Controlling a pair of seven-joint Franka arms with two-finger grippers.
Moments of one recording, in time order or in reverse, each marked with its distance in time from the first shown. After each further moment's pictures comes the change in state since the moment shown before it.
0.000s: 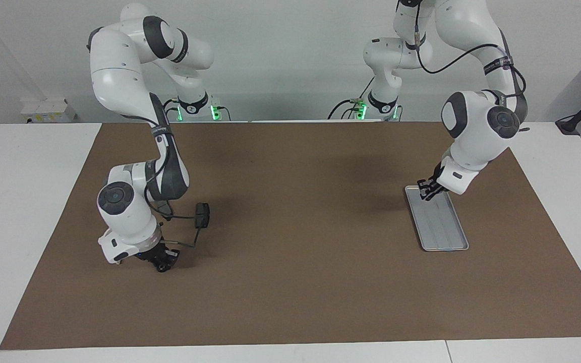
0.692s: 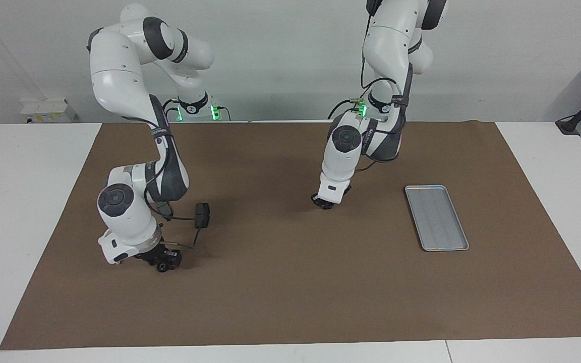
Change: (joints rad) left arm -0.486 0.198 -0.021 0.039 0.000 0.175 -0.777; right arm 0.000 0.003 -0.004 -0.002 0.000 0.013 0.012
